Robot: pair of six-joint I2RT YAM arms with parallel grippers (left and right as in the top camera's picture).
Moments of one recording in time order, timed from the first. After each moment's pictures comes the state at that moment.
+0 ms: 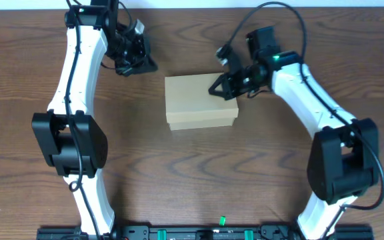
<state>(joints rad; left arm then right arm) -0.08 2.12 2.07 -1.41 0.57 -0.25 0.31 1.93 1.48 -0.76 -0.69 -0.06</state>
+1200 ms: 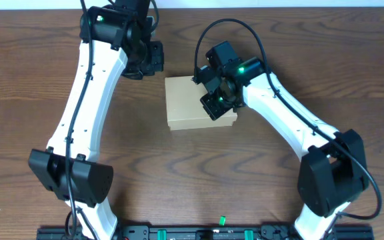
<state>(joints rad) -0.27 1.91 2.08 -1.44 0.11 -0.28 0.52 1.90 1.53 -0.97 -0.22 -0.10</state>
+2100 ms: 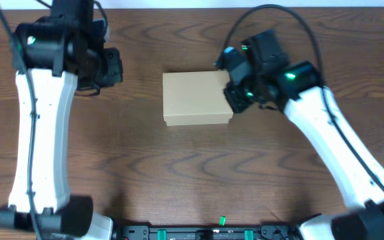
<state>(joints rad) -0.10 1.65 2.02 -1.58 0.08 -0.22 0.40 1.56 1.47 -0.99 -0.26 -0.16</state>
